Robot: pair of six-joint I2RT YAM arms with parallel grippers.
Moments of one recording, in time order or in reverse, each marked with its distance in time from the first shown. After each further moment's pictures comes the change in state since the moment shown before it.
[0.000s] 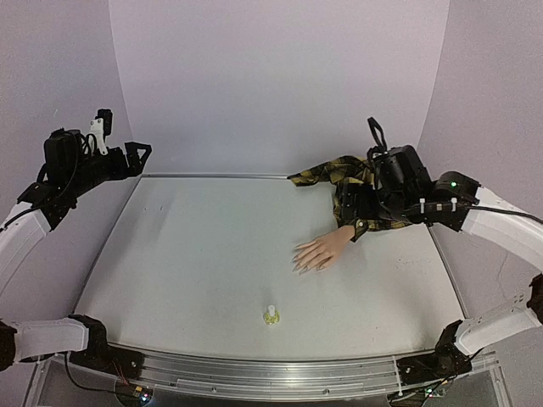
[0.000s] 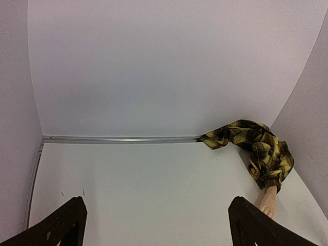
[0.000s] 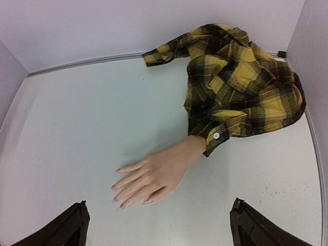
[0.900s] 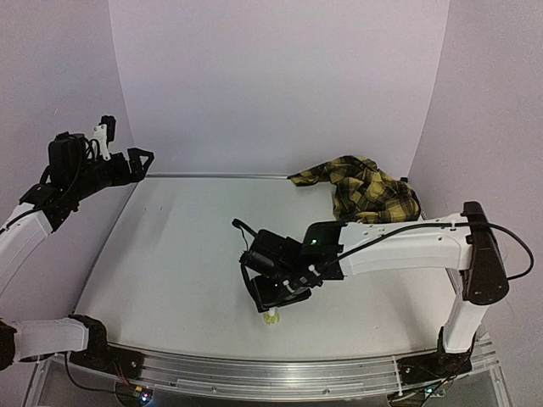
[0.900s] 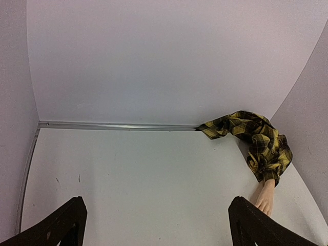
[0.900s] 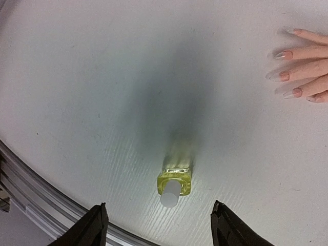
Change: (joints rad) left arm -0.010 0.000 -0.018 -0.039 0.000 -0.028; right arm 0.455 0.626 0.273 -0.125 -0.251 0.273
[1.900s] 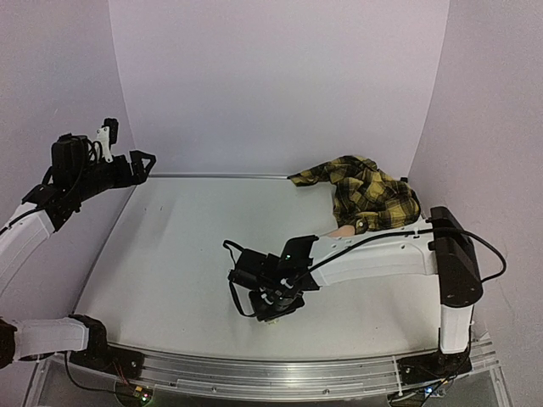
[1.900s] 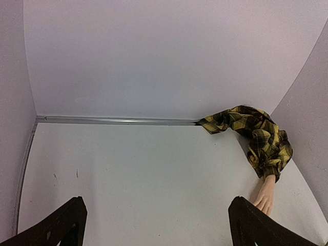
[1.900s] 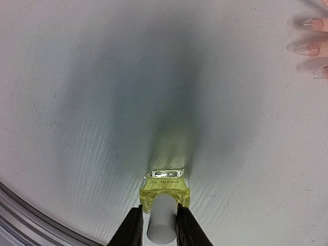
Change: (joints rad) left arm 0.000 0.012 -0.012 0.000 0.010 0.000; right arm 0.008 0.153 0.043 -0.033 0.005 0.001
